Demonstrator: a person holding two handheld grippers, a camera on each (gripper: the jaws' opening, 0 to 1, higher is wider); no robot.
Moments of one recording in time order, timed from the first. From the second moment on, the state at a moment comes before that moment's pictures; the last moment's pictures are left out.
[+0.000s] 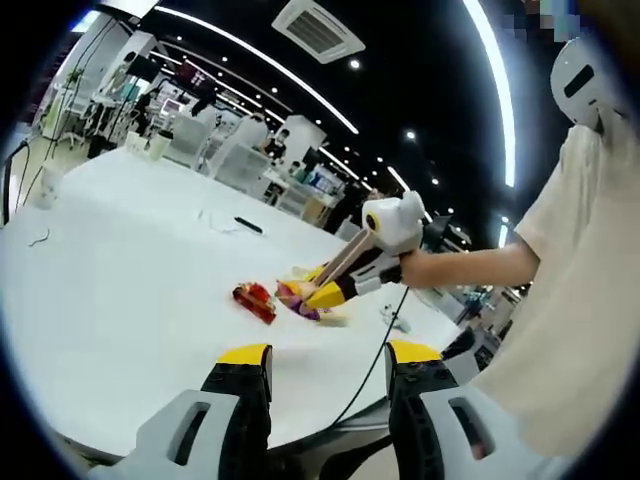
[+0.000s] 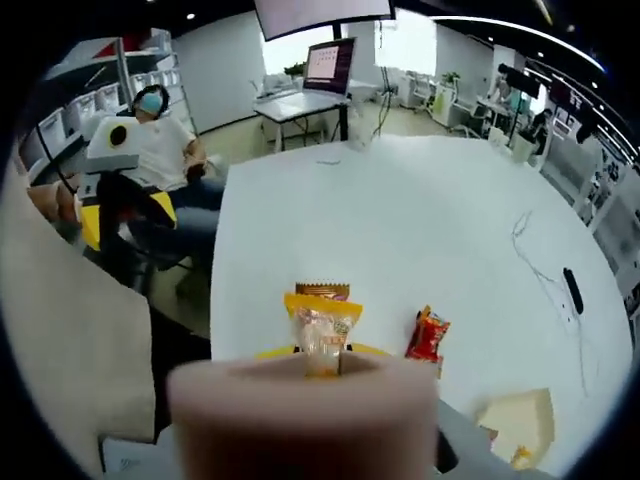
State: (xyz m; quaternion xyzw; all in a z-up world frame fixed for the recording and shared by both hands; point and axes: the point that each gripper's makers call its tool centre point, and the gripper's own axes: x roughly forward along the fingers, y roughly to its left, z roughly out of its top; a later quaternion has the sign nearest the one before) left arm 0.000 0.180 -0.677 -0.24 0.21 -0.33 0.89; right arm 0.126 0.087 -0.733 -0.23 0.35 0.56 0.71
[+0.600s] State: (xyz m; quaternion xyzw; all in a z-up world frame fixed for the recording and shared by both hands) left arm 0.018 0.156 -0.672 -0.23 0.21 -0.37 0.88; right arm 0.162 0.047 -0.708 -0.19 0.34 0.51 0.76
